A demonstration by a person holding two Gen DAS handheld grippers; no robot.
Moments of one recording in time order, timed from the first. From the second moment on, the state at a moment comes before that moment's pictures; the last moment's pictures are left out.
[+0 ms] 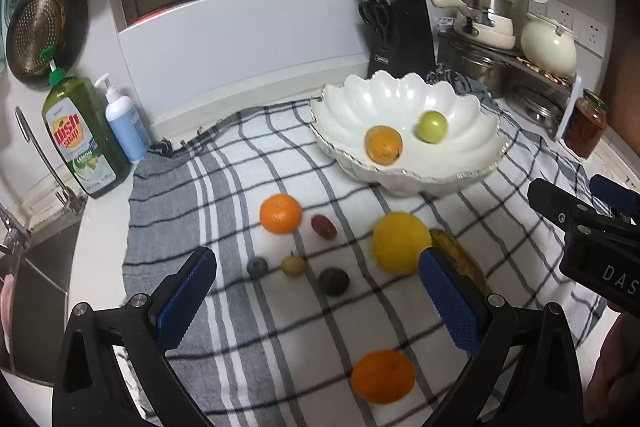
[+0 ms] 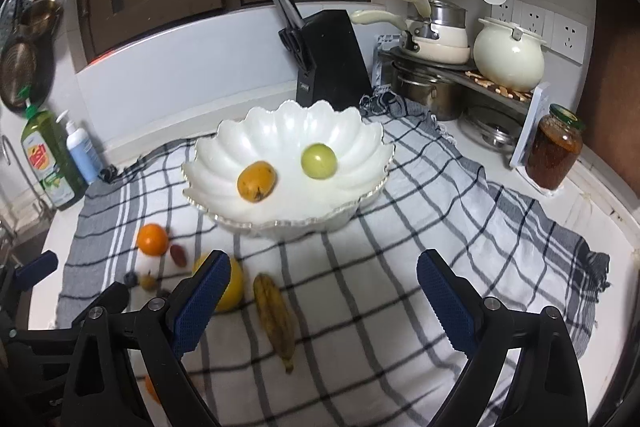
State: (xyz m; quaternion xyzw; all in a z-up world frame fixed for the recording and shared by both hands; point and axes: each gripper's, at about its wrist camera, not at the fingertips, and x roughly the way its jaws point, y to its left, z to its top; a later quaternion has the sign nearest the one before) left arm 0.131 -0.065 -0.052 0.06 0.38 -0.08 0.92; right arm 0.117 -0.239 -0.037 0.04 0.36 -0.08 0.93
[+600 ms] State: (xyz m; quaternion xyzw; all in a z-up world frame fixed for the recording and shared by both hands) left arm 0.089 -0.078 -0.103 0.06 0.40 -0.11 0.91; right arm 0.073 -0.249 -0.084 0.05 0.39 -0.10 0.91
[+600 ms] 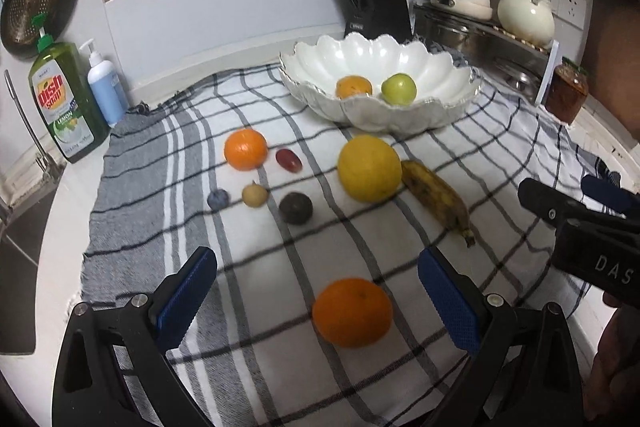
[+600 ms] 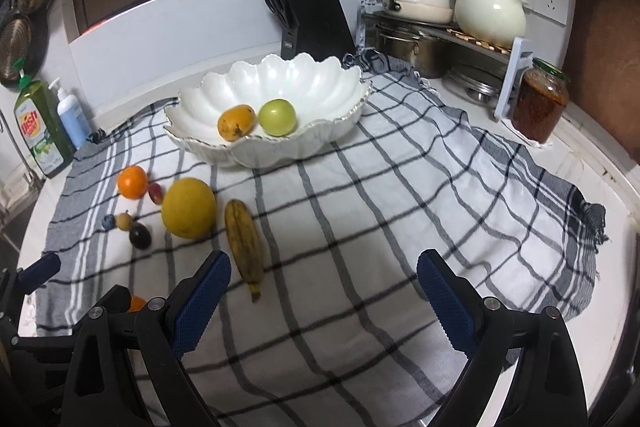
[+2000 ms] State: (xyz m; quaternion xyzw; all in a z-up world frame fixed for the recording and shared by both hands) left arm 0.107 -0.063 -0.123 0.05 0.41 -0.09 0.91; right arm 0.103 -0.226 -0.111 0.03 0.41 -0.03 0.91
